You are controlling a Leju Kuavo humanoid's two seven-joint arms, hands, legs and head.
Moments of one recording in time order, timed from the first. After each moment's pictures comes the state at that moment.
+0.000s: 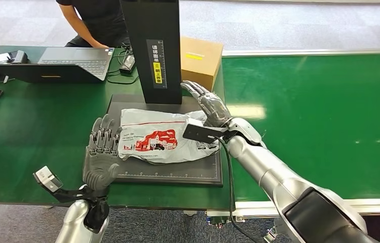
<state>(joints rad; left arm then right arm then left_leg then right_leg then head) -0.13 -0.15 -0.06 -1.12 0.12 -0.38 -0.70 -0.89 0.04 0.71 -0.62 0.40 -0.26 -0.59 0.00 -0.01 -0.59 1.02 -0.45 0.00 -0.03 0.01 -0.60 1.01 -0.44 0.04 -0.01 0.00</state>
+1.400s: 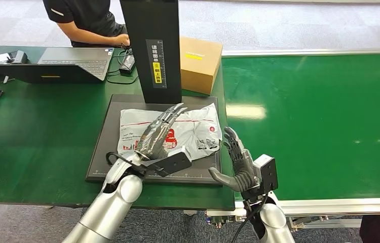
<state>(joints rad) -0.42 -0.22 -0.39 -0.95 -1.03 0.18 -0.28 -0.11 0.11 0.09 -1.40 0.06 0.25 -0.43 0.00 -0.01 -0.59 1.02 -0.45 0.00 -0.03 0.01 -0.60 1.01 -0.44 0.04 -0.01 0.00</state>
